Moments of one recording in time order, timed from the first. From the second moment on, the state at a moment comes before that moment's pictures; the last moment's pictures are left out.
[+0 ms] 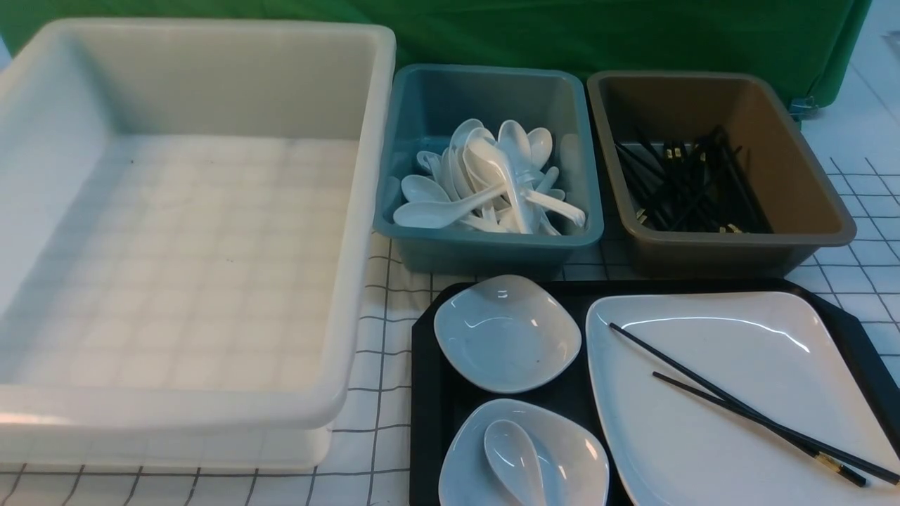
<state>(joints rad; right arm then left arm) 0.01 0.00 0.01 0.07 0.00 0.22 0.03 0.00 0.00 -0.30 -0.63 -0.33</state>
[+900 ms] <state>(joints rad) 0.38 0.56 -0.73 -0.13 0.70 0.24 0.02 0.96 -0.90 -0.52 0.86 0.18</state>
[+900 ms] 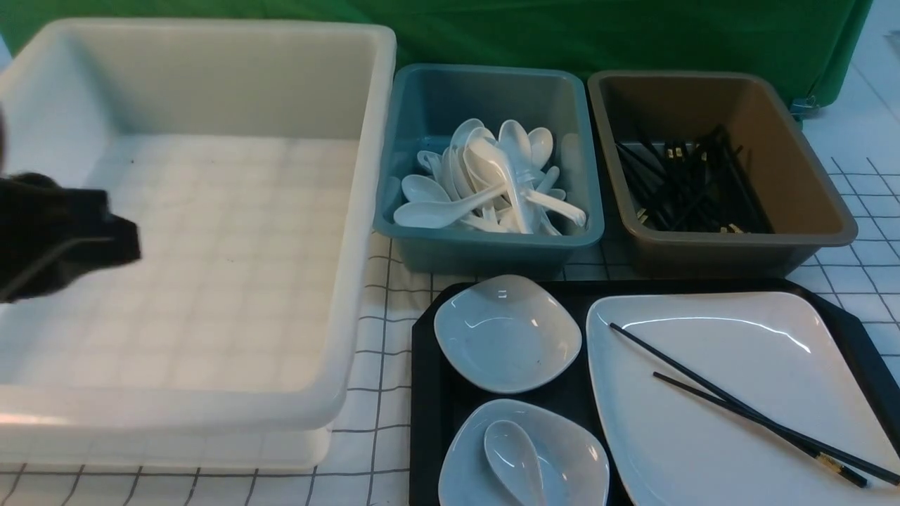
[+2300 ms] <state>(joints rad) 0.26 1.76 -1.03 -0.03 0.87 -0.22 -0.83 1.47 -1.17 -0.29 0.73 0.23</state>
